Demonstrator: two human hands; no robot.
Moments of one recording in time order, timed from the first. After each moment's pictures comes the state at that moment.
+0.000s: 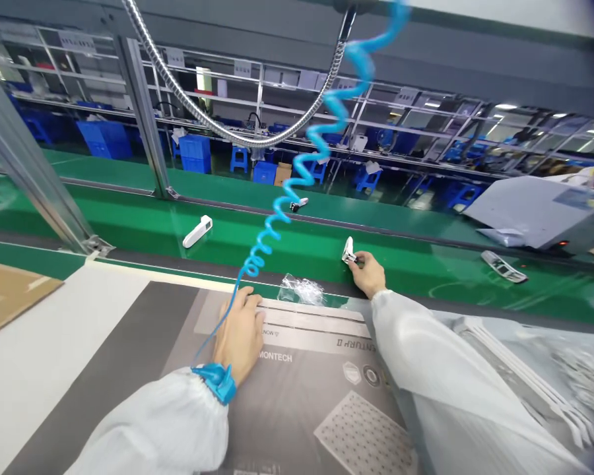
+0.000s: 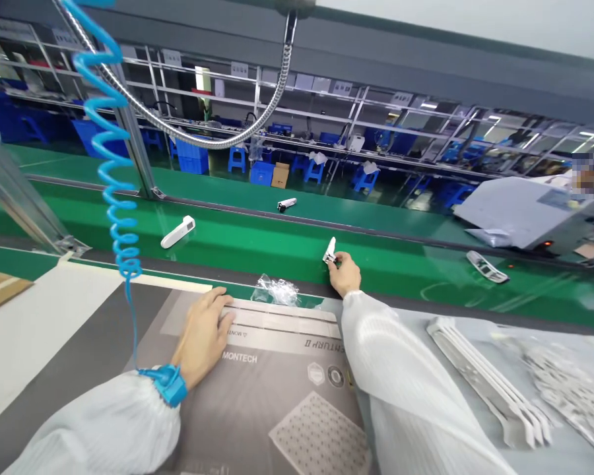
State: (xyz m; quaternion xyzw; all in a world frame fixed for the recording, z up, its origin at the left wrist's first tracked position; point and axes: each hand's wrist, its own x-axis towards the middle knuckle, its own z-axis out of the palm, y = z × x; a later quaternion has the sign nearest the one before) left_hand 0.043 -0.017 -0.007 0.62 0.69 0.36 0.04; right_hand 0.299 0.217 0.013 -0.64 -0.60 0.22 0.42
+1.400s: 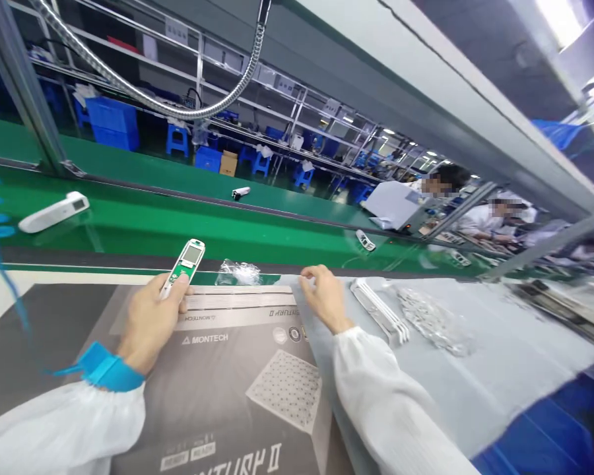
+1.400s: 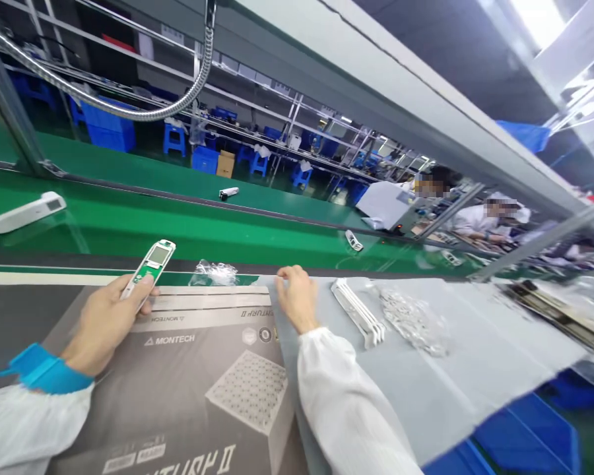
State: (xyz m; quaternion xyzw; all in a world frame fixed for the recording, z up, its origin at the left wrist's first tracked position) left_hand 0.032 -0.021 0.036 0.40 0.71 0.49 0.31; right_hand 0.339 0.072 0.038 -0.66 -0.74 -0.08 0.14
